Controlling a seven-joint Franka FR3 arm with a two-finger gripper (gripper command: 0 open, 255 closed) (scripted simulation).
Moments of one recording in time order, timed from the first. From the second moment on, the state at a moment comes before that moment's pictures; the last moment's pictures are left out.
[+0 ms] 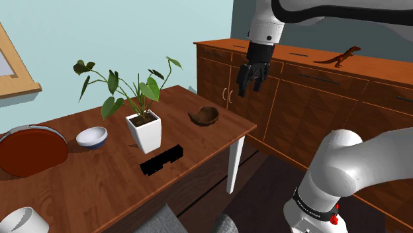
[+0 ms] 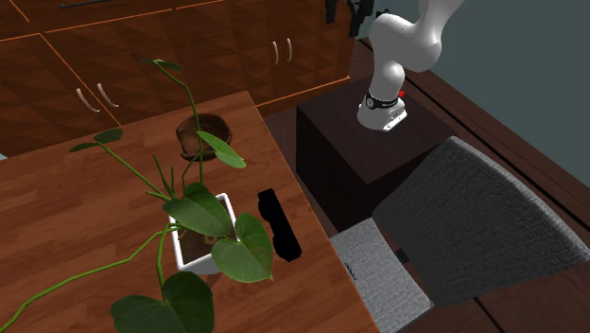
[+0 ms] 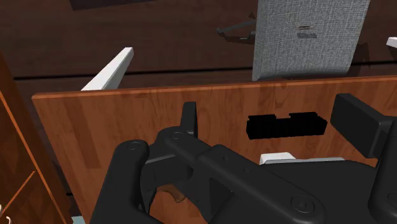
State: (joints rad) arm 0.00 -0.82 0.03 -2.32 0.11 1.55 0.08
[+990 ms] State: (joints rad) arm 0.12 -0.41 -0.03 -2.31 0.08 1.92 -0.34
